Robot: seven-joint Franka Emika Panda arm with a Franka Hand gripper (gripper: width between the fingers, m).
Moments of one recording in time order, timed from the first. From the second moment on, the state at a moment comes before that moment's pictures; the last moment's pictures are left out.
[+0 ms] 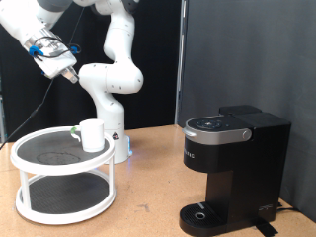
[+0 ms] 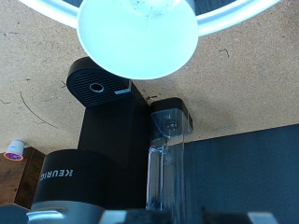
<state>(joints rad) -0.59 -0.64 -0.38 -2.55 0.44 1.59 1.81</state>
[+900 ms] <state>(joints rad) -0.56 -0.60 -0.37 -2.58 0.44 1.71 1.75</state>
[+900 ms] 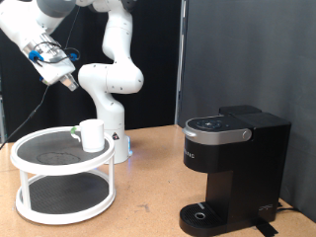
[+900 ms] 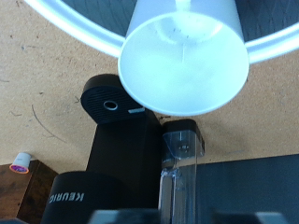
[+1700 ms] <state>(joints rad) -0.56 -0.57 -0.37 -2.75 0.39 1.92 1.72</state>
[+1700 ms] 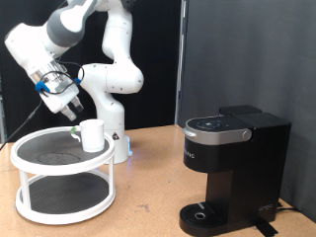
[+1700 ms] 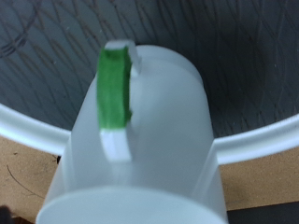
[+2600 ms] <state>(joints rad) -0.56 -0.49 -0.37 -2.79 0.38 2.02 1.69</state>
